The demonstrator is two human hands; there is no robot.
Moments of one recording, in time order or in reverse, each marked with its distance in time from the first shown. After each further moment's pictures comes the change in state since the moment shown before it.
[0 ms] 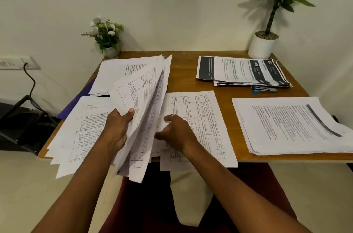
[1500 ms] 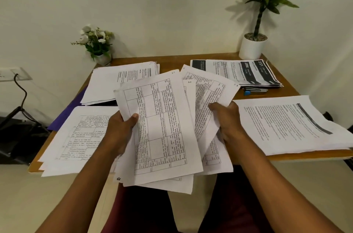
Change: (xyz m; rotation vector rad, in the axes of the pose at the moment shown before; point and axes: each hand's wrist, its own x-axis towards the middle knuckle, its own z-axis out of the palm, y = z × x) left_hand 0.033 -0.032 0.010 0.054 -0.022 0.091; right_hand 0.013 0.066 -0.120 0.925 0.462 0.014
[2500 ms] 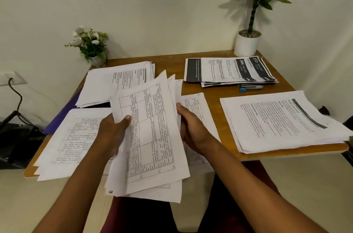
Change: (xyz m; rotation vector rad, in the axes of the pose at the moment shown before) left_hand -0.006 0.006 -0.003 0.064 0.065 0.014; right_hand -0.049 0.015 0.052 0.021 -0.575 0.176
